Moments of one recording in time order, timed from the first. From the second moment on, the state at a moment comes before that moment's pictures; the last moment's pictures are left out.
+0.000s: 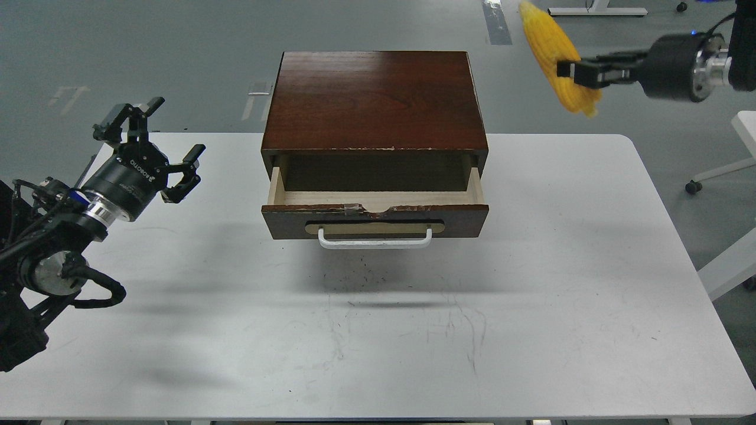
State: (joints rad) left arm -0.60 0.60 -0.61 -0.87 0.07 -0.49 -0.49; right arm 1.77 -0.70 -0.47 1.02 -1.17 0.24 0.49
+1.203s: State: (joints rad) left arm -0.60 0.64 -0.61 -0.88 0.07 -0.49 -0.49; right arm 1.86 -0.10 -0.83 1.06 -1.37 -0.04 0.49
